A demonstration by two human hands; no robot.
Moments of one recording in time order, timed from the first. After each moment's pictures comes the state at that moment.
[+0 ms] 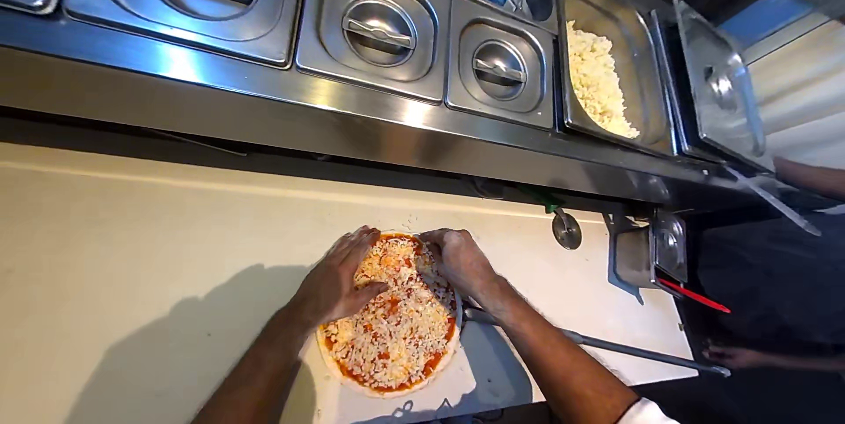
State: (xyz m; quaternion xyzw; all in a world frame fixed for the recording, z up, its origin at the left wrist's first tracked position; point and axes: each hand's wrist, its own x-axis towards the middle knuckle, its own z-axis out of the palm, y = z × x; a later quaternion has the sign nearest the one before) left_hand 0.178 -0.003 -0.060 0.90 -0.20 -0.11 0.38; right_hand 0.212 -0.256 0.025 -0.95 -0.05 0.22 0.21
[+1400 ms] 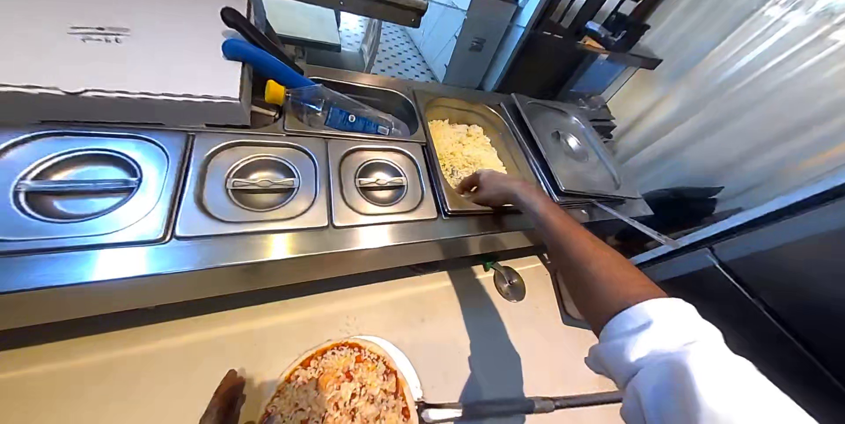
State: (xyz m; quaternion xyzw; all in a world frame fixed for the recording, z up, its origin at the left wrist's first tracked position) left_hand 0.142 0.027 -0.086 0.78 -0.09 0.07 0.61; right_hand 0.435 -0.491 0.173 -0.97 -0.07 0.21 0.09
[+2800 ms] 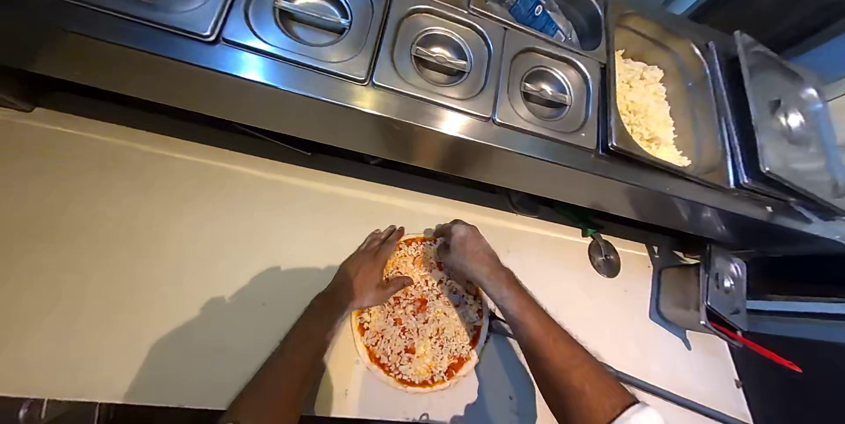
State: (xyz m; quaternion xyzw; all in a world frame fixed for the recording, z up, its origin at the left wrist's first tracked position) left_hand 0.172 0.007 -0.064 0.92 -0.17 -0.11 0.34; right_hand 0.233 -0.214 0.028 -0.95 -0.09 0.25 0.19
